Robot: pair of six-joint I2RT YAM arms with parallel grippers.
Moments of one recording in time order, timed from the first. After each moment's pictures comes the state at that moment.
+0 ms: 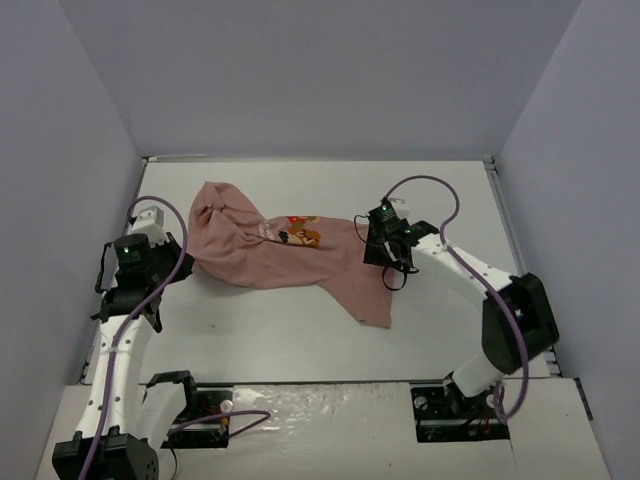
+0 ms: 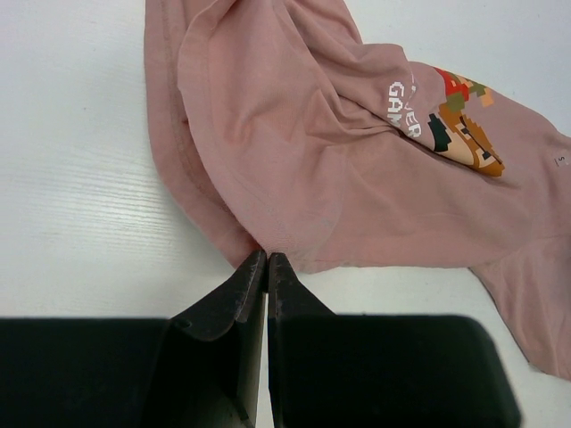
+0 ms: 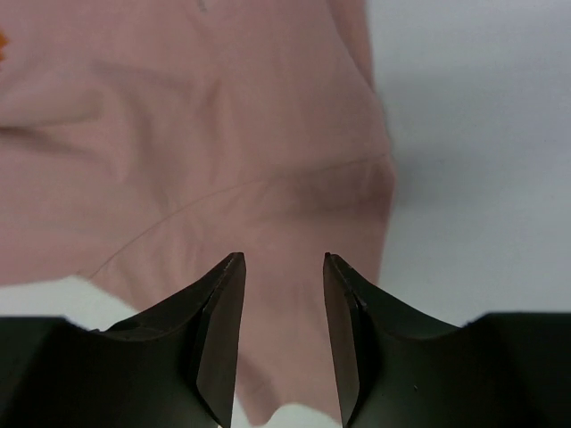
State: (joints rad) left arm 0.13 0.85 0.75 -0.46 0.22 -0.29; right arm 0.51 1.55 1.07 -0.55 0.23 0.61
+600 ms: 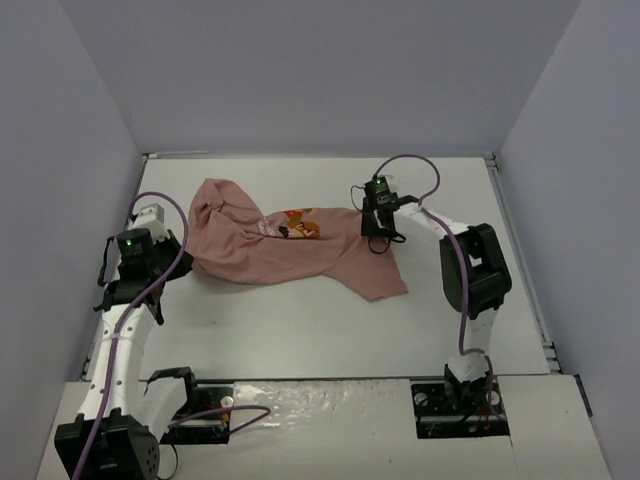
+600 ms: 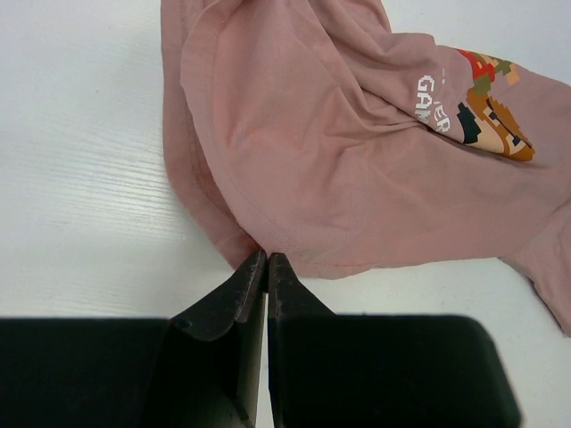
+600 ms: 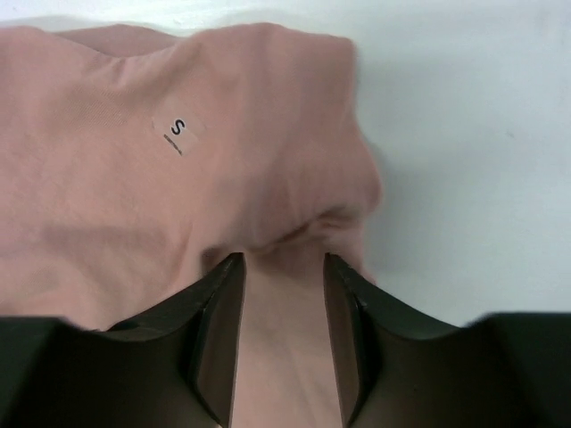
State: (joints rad) left arm 0.14 0.91 0.75 -0.46 0.19 -0.29; right arm 0.40 1.96 1.34 -0.38 0.24 0.39
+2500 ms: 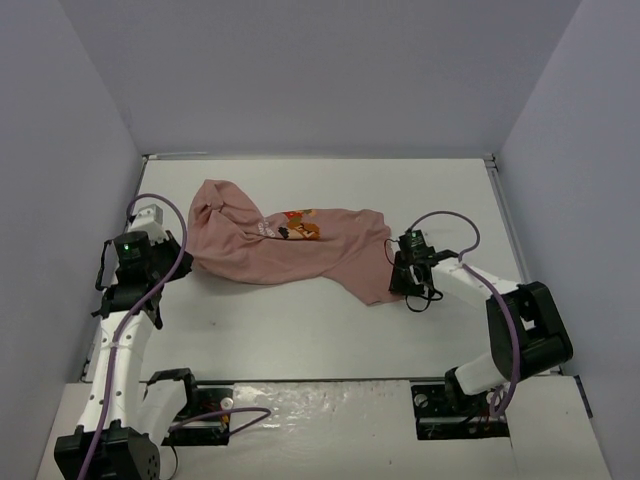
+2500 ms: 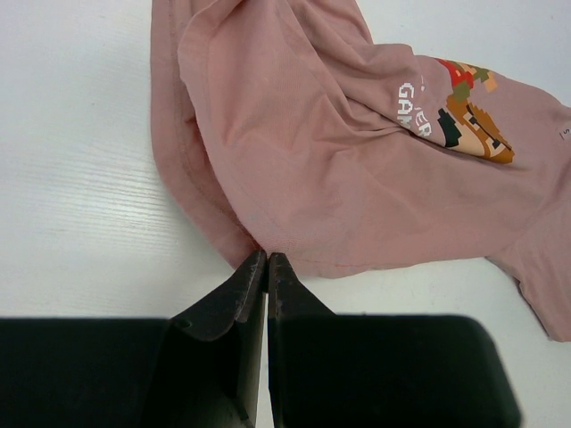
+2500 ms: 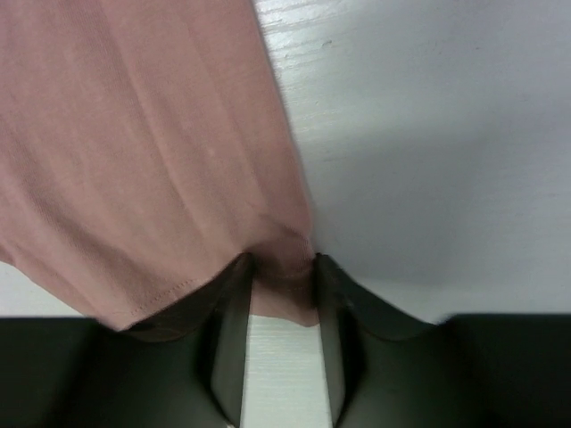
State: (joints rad) left arm 0.14 0.87 0.75 -0.46 0.21 -0.29; right arm 0.35 1.47 0.70 -0.37 0.08 0.54
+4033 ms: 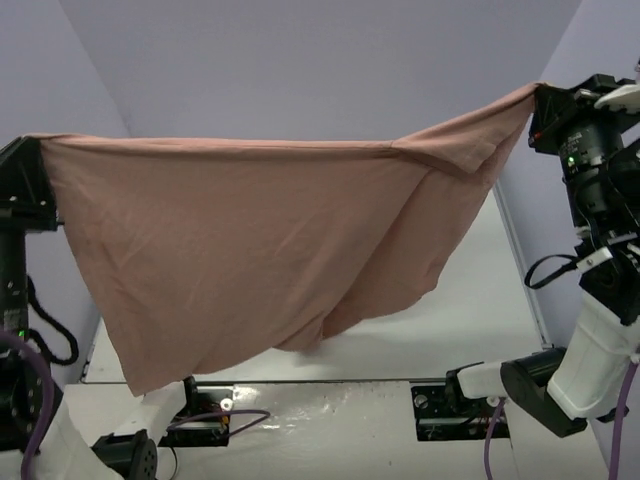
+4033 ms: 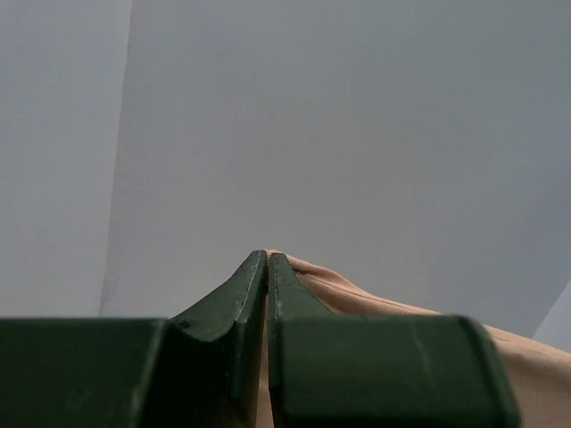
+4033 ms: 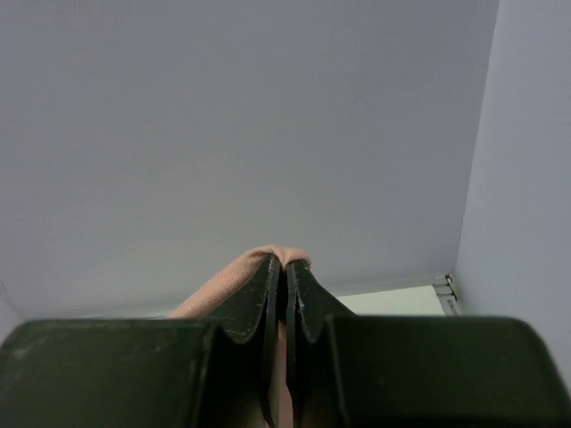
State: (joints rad) left arm 0.13 0.95 2.10 -0.67 0.06 -0.33; right arm 0.26 1.36 2.46 -0.90 0.29 0.12
